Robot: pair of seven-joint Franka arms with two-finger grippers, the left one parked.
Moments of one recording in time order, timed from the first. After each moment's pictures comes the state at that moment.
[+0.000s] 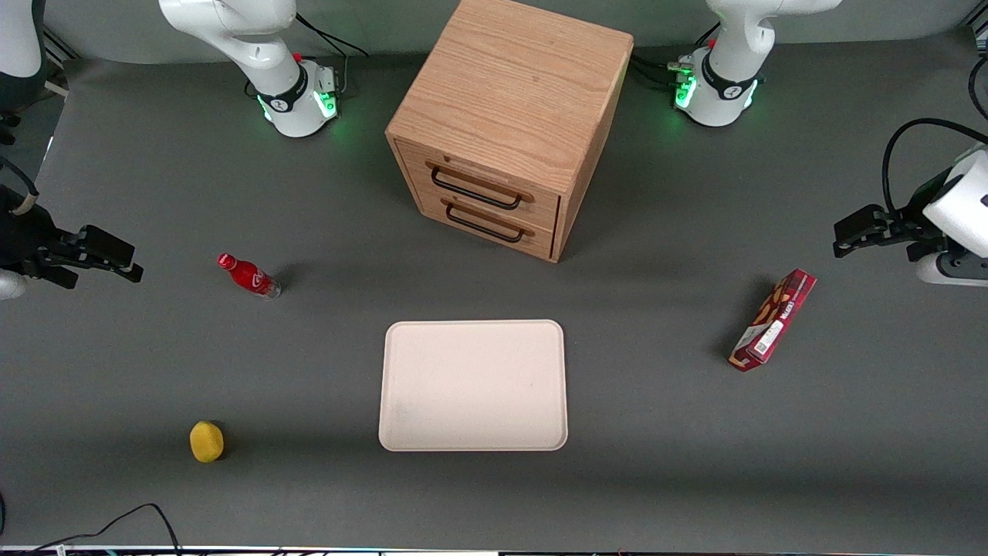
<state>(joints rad) -0.02 0.13 0.02 -1.45 0.05 1.67 -0.04</state>
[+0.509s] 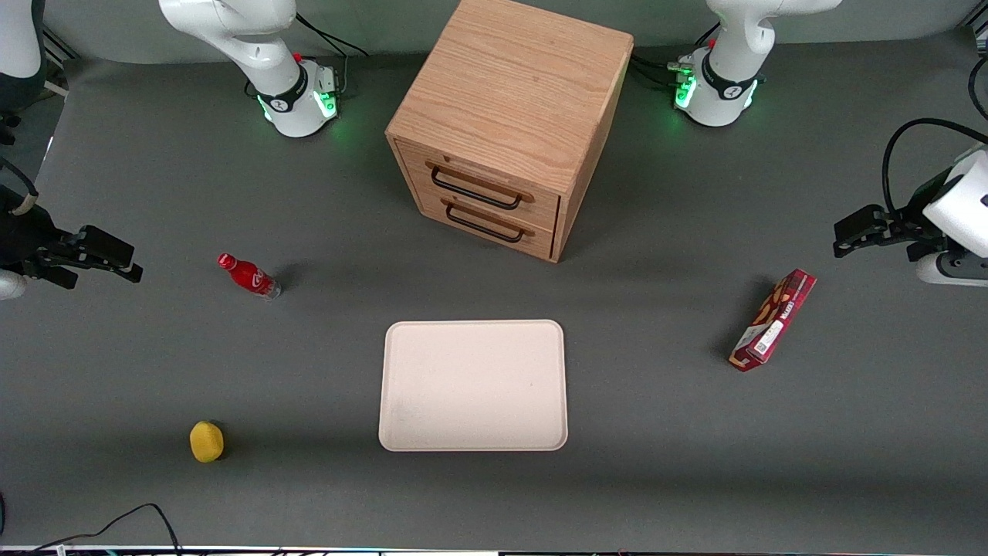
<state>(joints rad) -0.02 0.13 0.02 -1.45 0.05 1.67 -0.04</state>
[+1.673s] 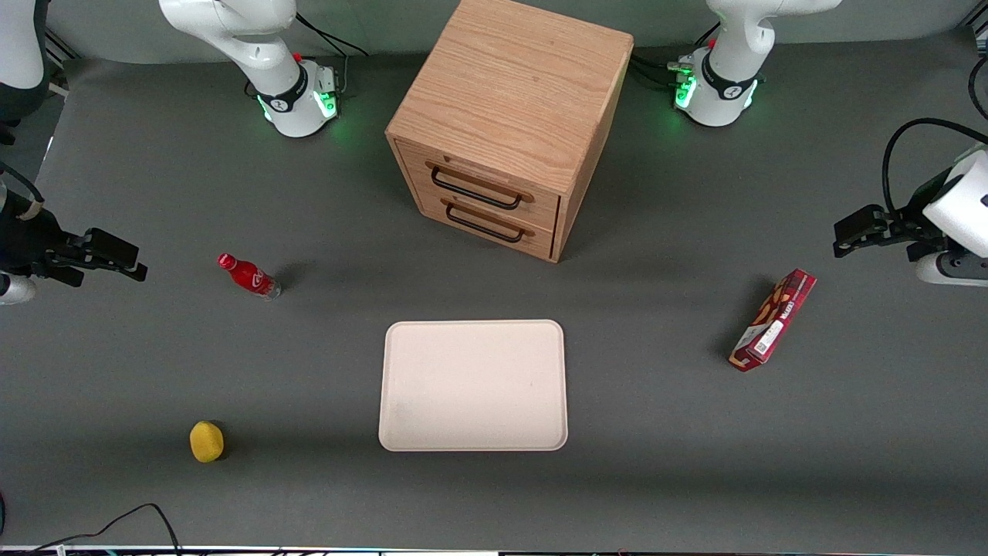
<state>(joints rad) -0.03 0.13 0.02 -1.47 0.05 1.64 -0.04</state>
